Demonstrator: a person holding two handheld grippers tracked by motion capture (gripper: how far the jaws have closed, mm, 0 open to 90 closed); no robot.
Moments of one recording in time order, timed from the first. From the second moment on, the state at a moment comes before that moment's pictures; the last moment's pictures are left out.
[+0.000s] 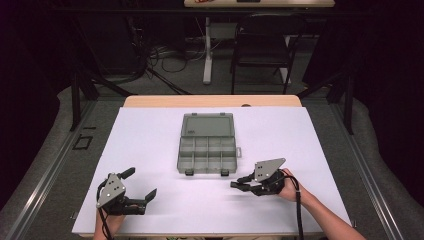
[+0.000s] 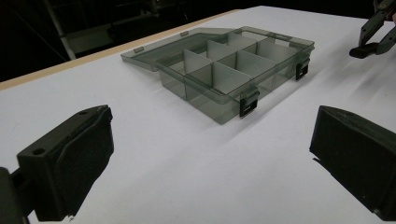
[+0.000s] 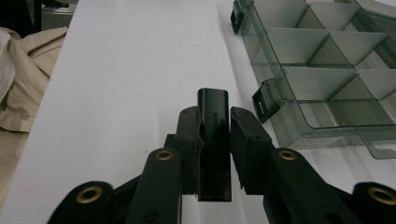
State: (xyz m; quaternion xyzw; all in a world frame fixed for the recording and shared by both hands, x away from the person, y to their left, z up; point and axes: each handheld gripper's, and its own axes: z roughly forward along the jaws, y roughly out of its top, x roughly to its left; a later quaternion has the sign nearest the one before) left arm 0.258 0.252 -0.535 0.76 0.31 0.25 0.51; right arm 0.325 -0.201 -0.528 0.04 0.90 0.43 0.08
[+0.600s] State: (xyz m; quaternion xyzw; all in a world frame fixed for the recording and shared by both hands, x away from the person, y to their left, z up) left arm 0.258 0.251 -0.535 0.76 0.32 0.25 0.51; right arm 0.325 -0.206 -0.521 0.06 0.90 0.43 0.10
